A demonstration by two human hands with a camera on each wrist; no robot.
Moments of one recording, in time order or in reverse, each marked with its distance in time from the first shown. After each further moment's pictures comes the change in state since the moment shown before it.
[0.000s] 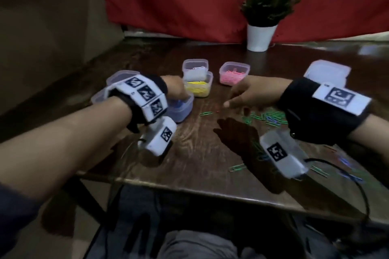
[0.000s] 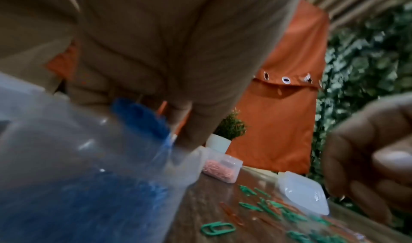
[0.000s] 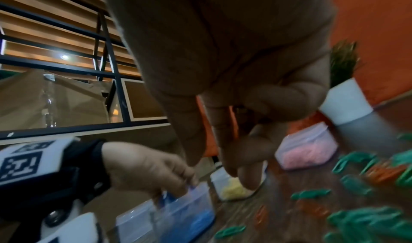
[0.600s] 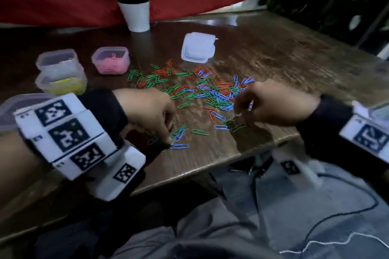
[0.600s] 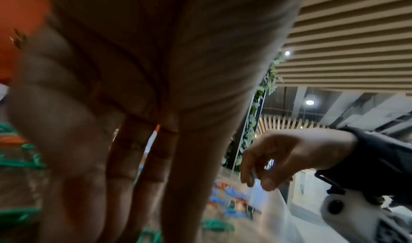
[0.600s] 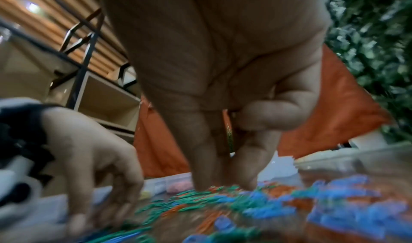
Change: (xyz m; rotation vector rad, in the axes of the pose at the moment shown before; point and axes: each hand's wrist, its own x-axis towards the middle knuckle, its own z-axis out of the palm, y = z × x) left_hand -0.040 0.164 0.035 0.168 -0.220 0.639; right_hand -0.173 0.119 0.003 -0.264 0.262 0.442
